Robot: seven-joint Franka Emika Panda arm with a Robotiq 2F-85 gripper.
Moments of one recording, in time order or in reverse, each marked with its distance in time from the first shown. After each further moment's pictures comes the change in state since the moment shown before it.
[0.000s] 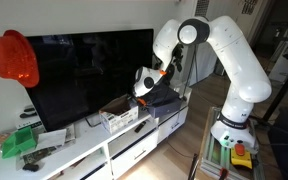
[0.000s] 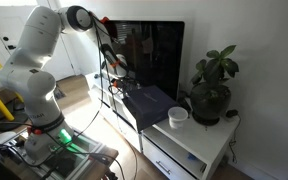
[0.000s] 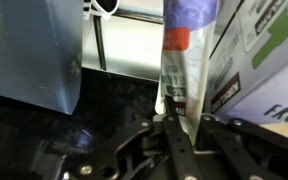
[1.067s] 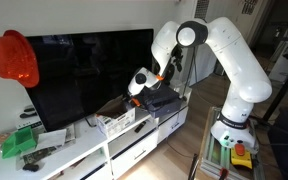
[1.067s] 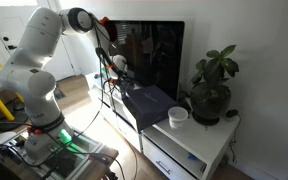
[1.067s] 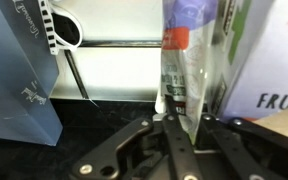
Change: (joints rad) arm 0.014 0.027 -0.001 0.030 0.519 0.098 -0.330
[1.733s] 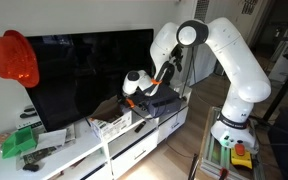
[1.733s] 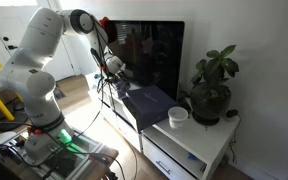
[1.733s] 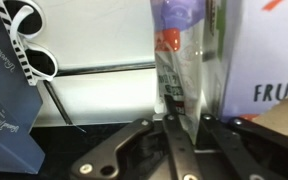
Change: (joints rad) arm -0.032 0.007 0.097 -0.012 0.448 -0.028 -0.344
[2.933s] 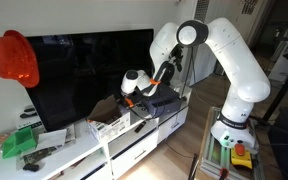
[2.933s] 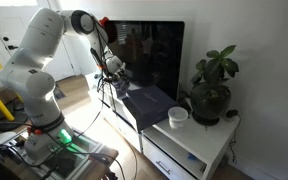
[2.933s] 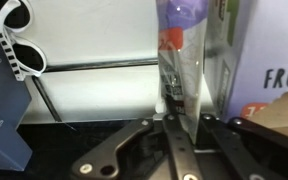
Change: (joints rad) arm -0.017 0.004 0.029 0.015 0.049 0.000 -0.078
